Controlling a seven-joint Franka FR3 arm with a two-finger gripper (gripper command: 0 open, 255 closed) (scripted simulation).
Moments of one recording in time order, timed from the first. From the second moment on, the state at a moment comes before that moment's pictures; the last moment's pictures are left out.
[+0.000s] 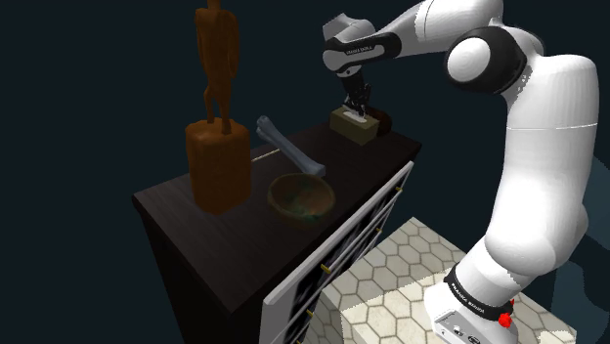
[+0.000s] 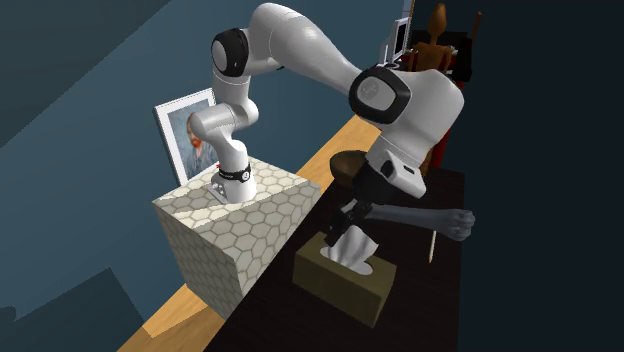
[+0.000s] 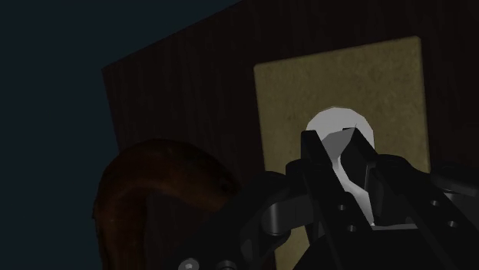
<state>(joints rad) -0.12 0.48 -0.06 -1.39 -0.49 1.60 -0.01</state>
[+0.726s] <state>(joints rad) -0.11 0.48 -0.06 -1.25 -0.49 1.47 -0.07</state>
